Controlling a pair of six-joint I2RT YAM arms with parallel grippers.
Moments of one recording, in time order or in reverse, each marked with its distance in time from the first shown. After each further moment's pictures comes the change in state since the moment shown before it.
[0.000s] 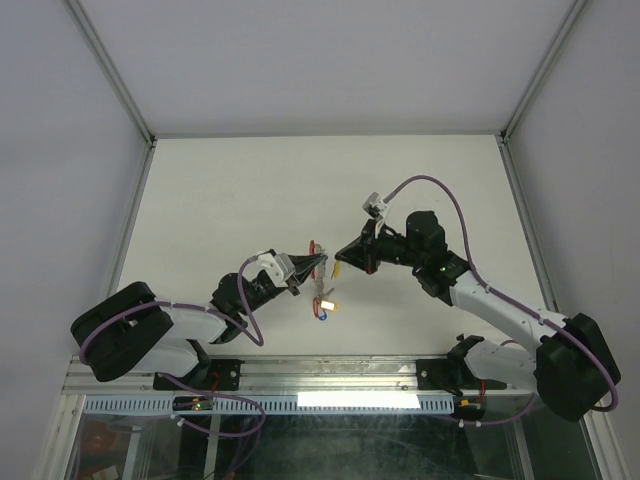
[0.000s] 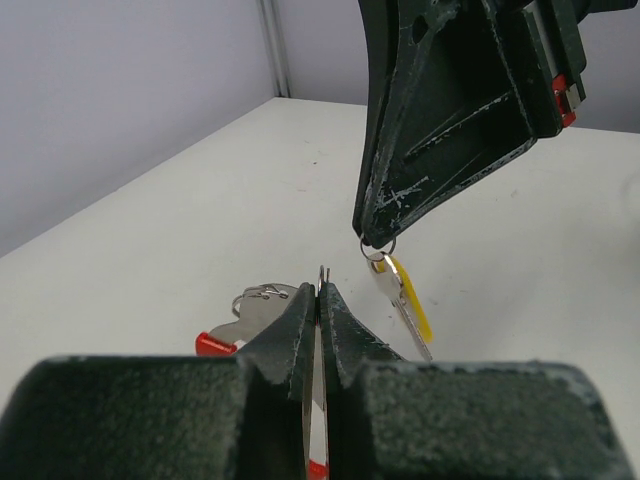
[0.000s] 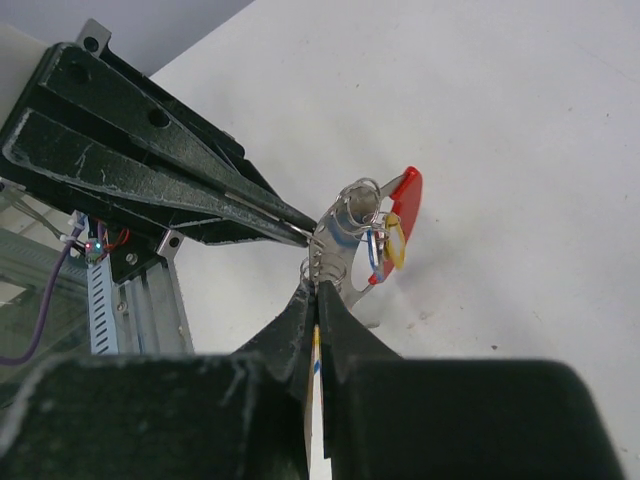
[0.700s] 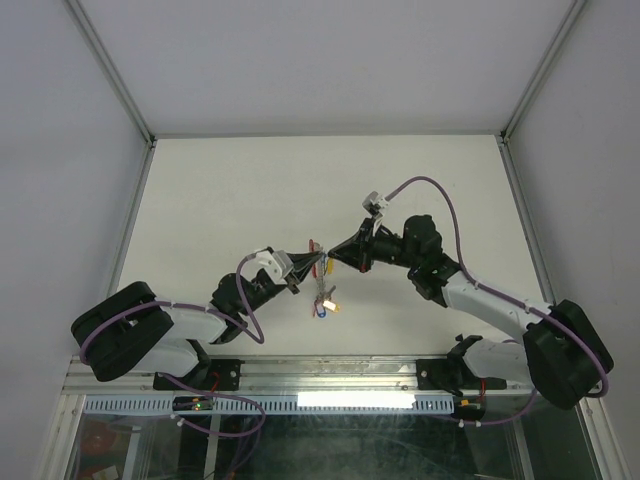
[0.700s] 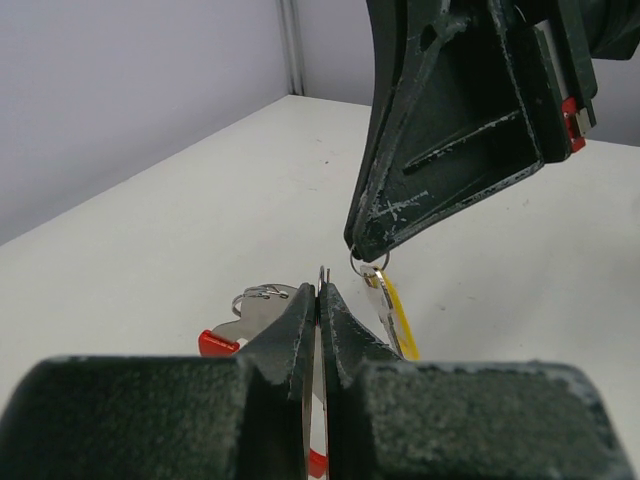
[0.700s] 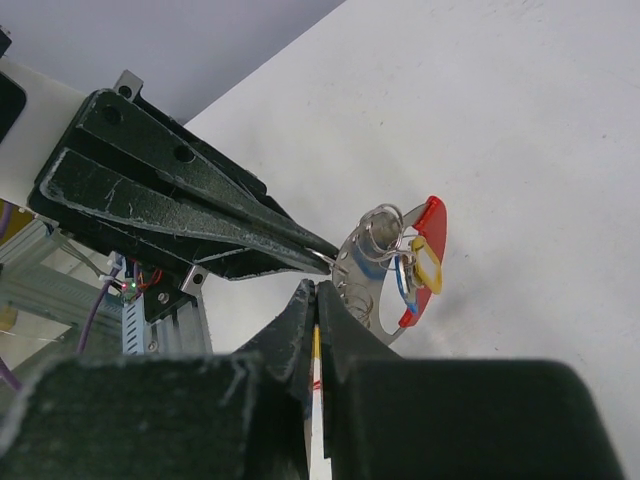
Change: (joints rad) left arm 0.000 0.002 0.000 0.002 -0.036 -0.020; right arm 0.020 0.072 -0.054 0.256 0.007 0.158
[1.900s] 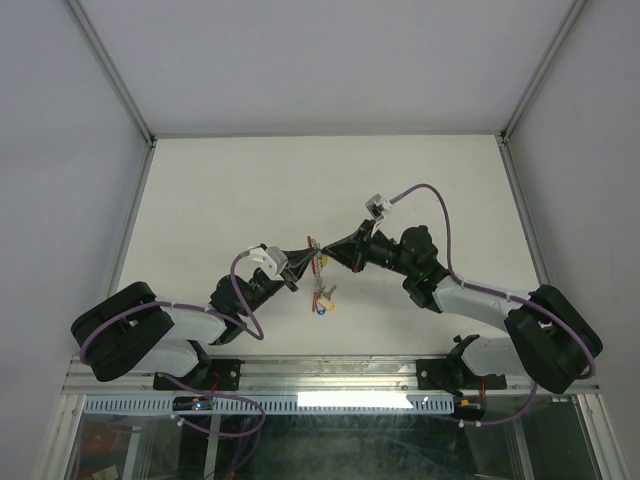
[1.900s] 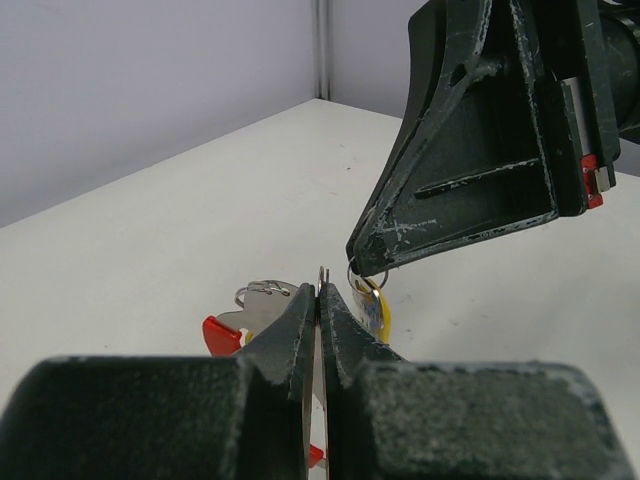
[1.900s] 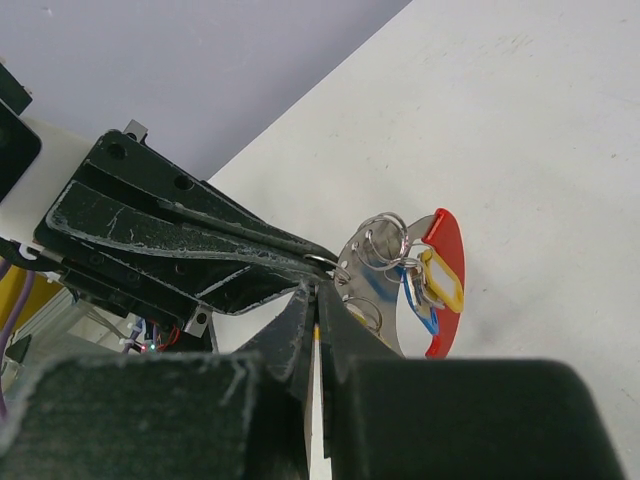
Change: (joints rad) left arm 0.000 0.000 -0.014 0.034 -0.094 -0.060; right arm 0.050 0.094 -0.091 0.328 0.140 0.183
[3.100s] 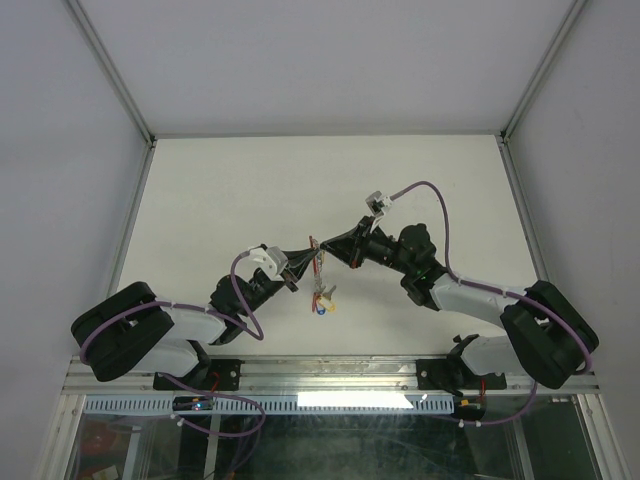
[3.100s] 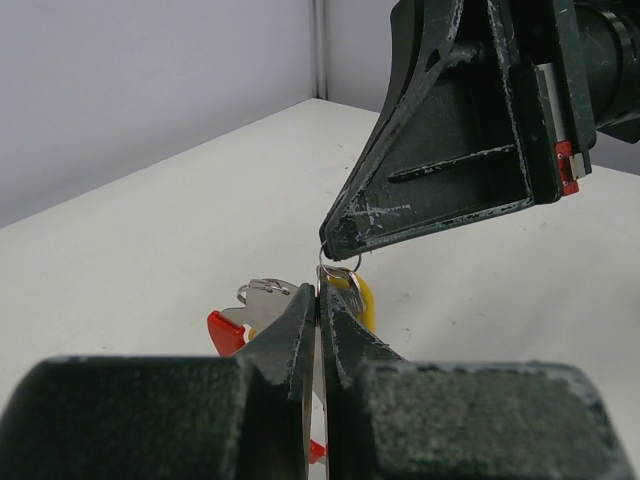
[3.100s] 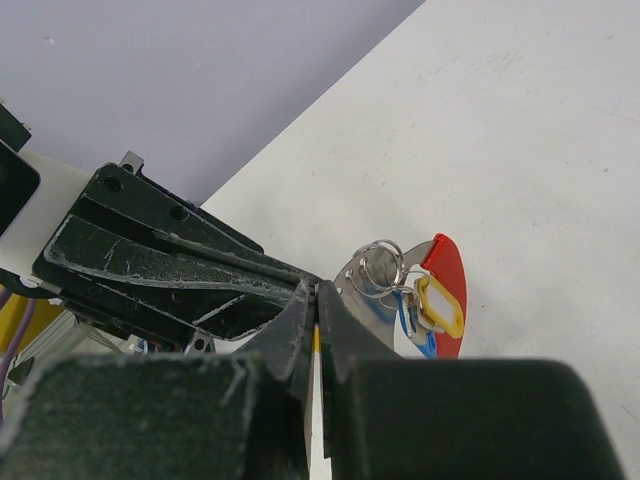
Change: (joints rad) left arm 0.000 0.000 0.000 0.000 0.008 0.001; right arm 0.002 0.033 0.021 0.036 0.029 0.032
